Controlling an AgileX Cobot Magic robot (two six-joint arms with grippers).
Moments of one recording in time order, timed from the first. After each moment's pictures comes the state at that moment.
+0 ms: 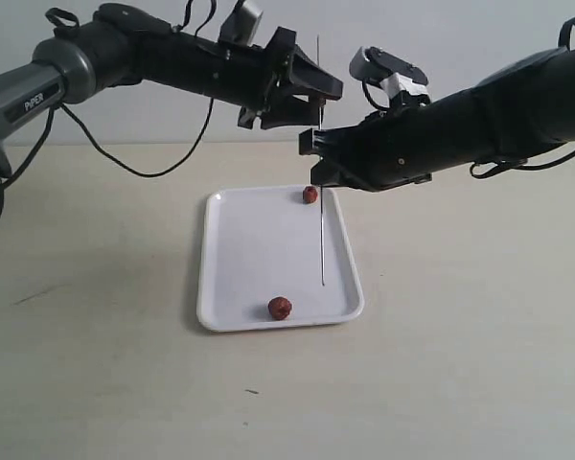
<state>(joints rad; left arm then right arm) -0.33 2.59 -2.43 -1.26 1.22 0.48 0.20 1.87 -1.16 1.31 0.45 -0.94</state>
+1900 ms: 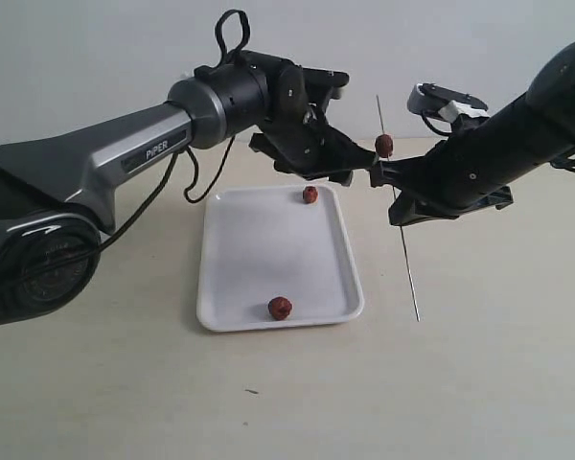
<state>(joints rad) -0.64 2.61 -2.43 -0.06 0.82 -0.15 0.05 1.87 -1.16 0.70 0.58 -0.45</state>
